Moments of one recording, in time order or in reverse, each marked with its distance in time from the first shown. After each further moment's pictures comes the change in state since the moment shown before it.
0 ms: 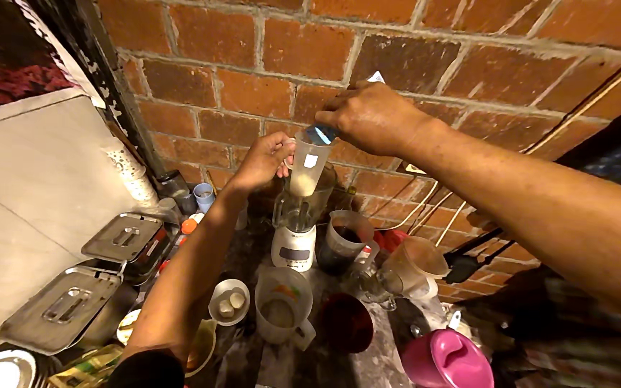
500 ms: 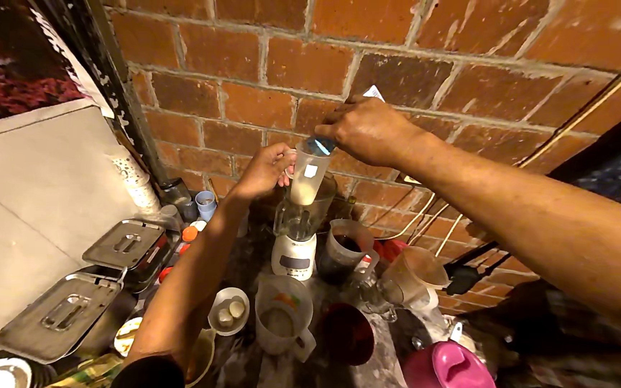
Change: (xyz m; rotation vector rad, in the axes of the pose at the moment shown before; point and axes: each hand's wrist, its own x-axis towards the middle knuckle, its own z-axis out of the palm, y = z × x) left_hand 0.001 0.000 -0.002 -0.008 0.004 -0.002; right_hand 0.003 -0.002 -0.004 -0.024 0.003 0.000
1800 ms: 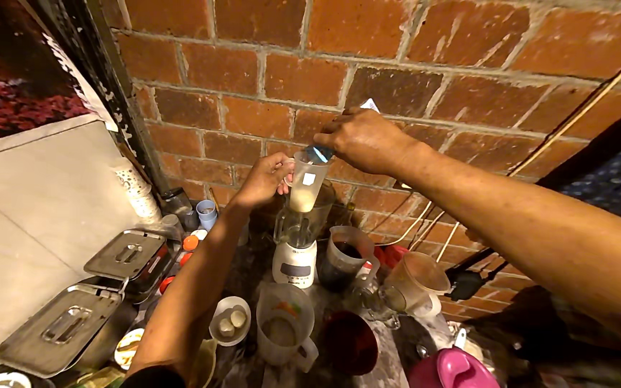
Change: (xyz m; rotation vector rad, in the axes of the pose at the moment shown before) left_hand -0.001 0.001 0.000 -0.012 0.003 0.006; right_hand -0.002 0.003 0.003 0.005 0.029 0.007
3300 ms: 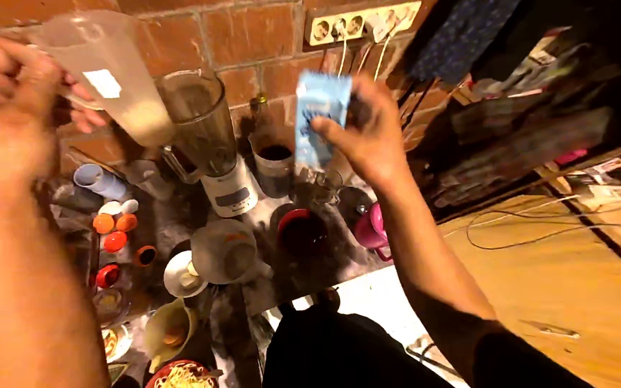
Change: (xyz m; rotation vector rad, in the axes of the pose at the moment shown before) left_hand -0.017 -0.020 -0.034 0.168 -0.034 0.053; right_hand -0.215 -0.135 0.083 1.180 0.701 1.075
